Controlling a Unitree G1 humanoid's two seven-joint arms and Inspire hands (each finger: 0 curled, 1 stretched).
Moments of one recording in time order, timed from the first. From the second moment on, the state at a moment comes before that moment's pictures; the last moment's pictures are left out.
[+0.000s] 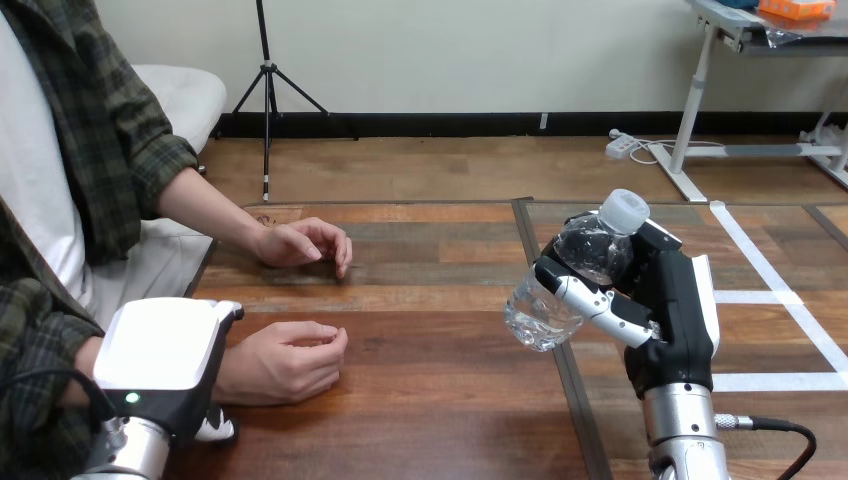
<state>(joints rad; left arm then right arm) 0.11 0.48 -0.14 0.02 1.18 0.10 0.07 -0.20 -0.04 -0.11 0.65 0.05 -0.71 0.02</state>
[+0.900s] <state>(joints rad) 0.05 0.49 -0.20 0.11 1.17 0.15 0.10 -0.20 -0.04 -0.12 0.65 0.06 -0.71 0.05</state>
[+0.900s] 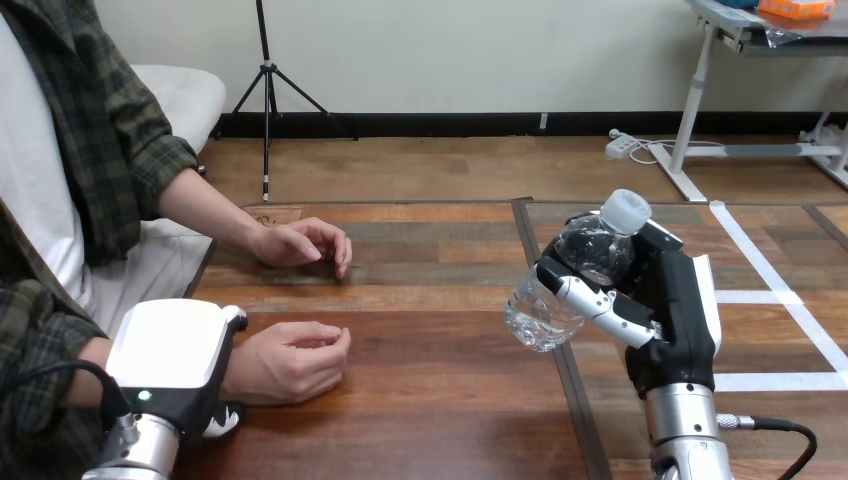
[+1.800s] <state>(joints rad) 0.00 0.49 -0.23 0.19 1.10 0.20 0.11 -0.20 -0.04 -0.13 0.65 0.08 -0.71 0.07</state>
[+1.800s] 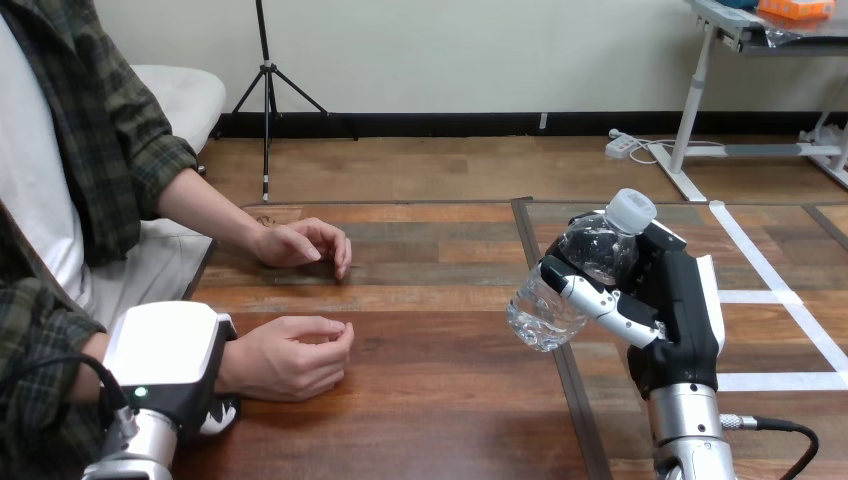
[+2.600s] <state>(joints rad) -0.03 0.49 -0.26 0.19 1.08 0.27 0.06 -0.20 -0.05 -0.14 0.65 0.08 -0.71 0.07</state>
